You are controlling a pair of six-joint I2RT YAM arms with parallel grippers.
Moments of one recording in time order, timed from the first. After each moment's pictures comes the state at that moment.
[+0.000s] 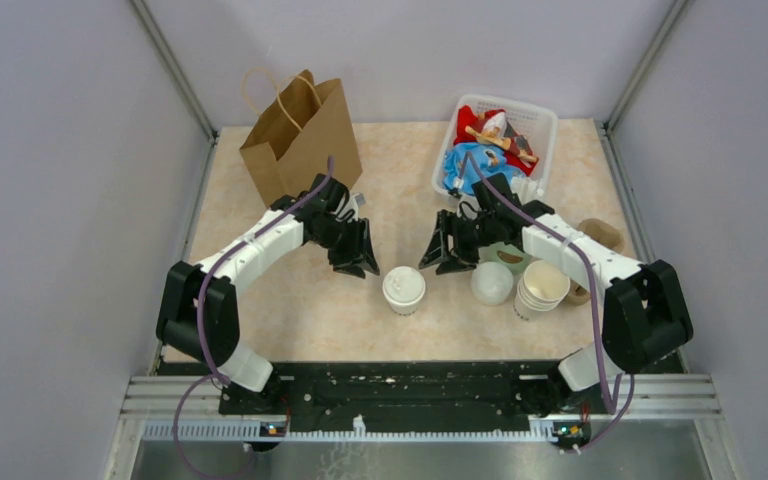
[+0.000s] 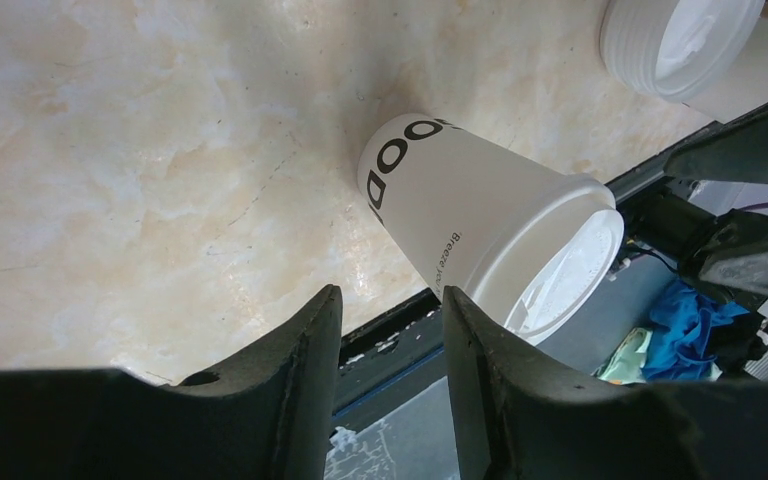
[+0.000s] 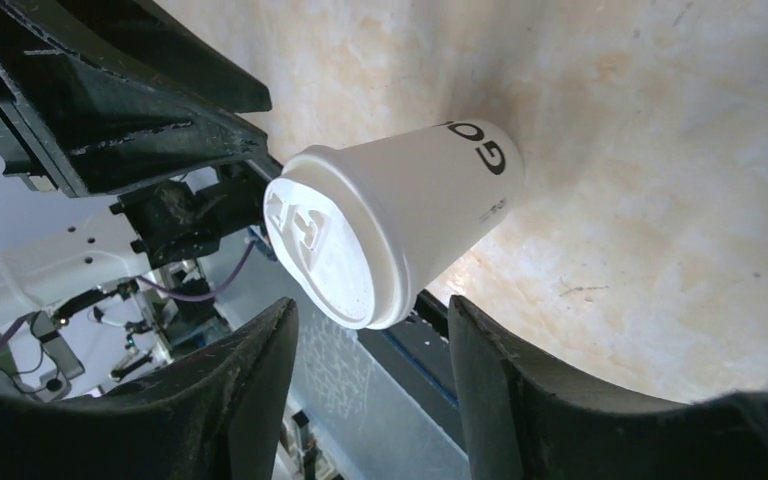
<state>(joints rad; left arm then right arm) -0.44 1.55 1.14 -0.76 0.48 -0.49 0.50 1.49 1.06 -0.54 -0.66 0.62</state>
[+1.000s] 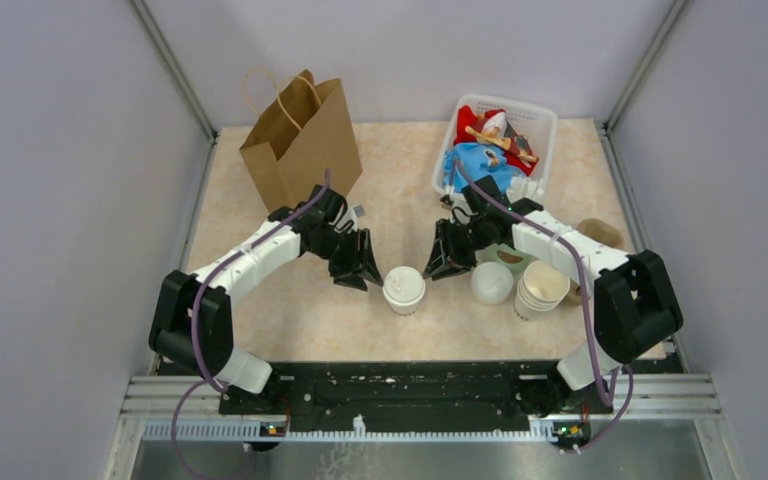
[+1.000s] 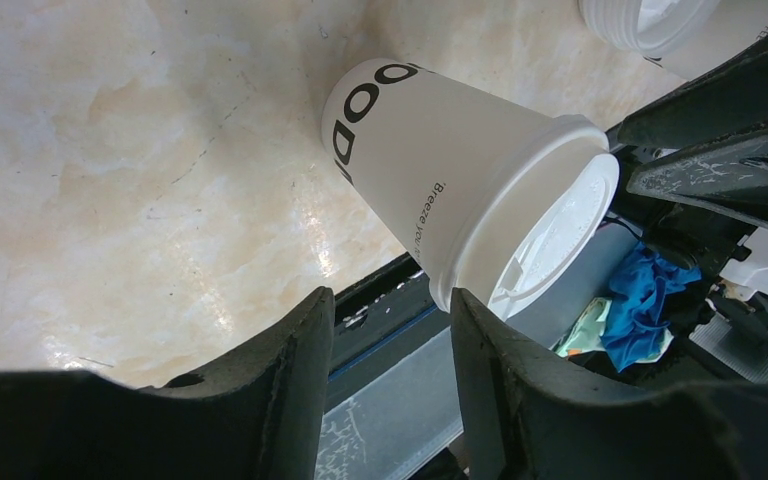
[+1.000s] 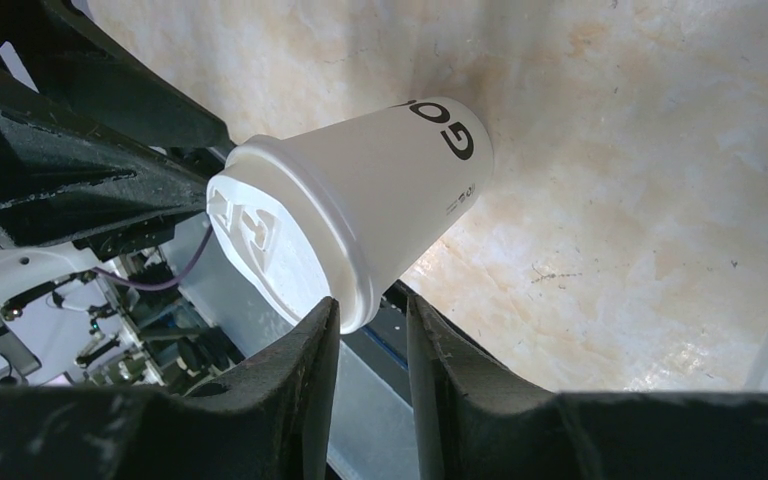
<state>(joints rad) -0.45 1.49 1.04 -0.73 0.57 -0.55 0.52 1.55 1.09 -0.62 -0.62 0.54</state>
